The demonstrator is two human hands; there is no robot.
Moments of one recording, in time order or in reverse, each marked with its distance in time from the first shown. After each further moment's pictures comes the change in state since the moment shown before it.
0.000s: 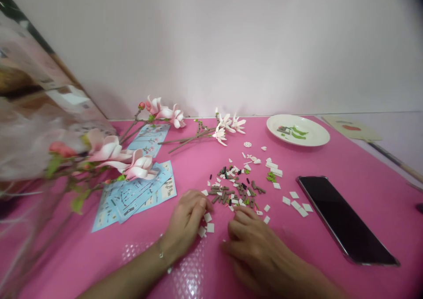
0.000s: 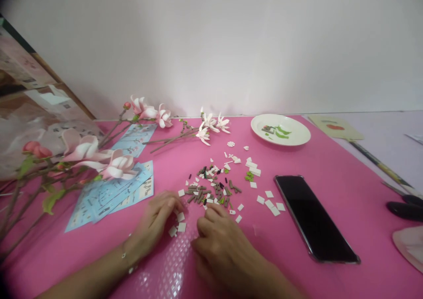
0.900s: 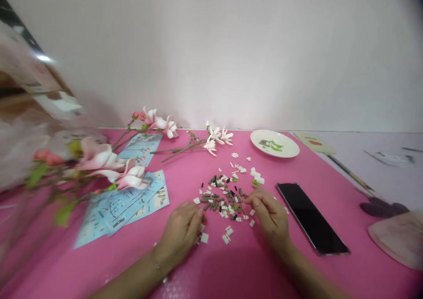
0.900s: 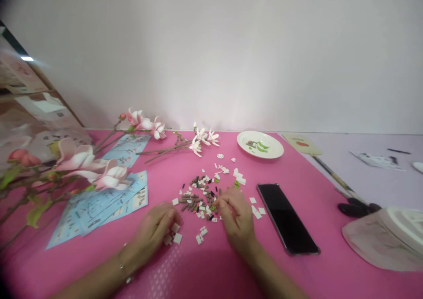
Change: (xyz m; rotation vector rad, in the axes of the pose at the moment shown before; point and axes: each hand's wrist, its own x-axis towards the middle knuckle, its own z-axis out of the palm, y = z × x) left_hand -0.003 -0.004 0.003 0.136 -0.072 0.052; right_hand -0.002 0.031 -0.018 0.238 0.733 0.376
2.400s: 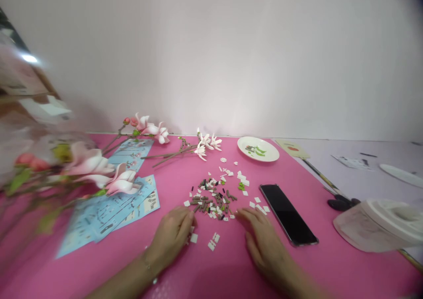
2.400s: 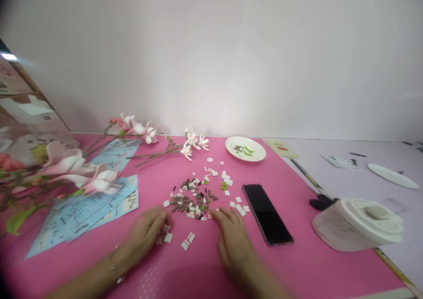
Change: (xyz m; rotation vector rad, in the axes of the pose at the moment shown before) left_hand -0.004 -0.001 0.003 -0.063 -0.064 -0.065; right_hand -0.060 0.017 -0.035 -0.554 -0.289 -0.125
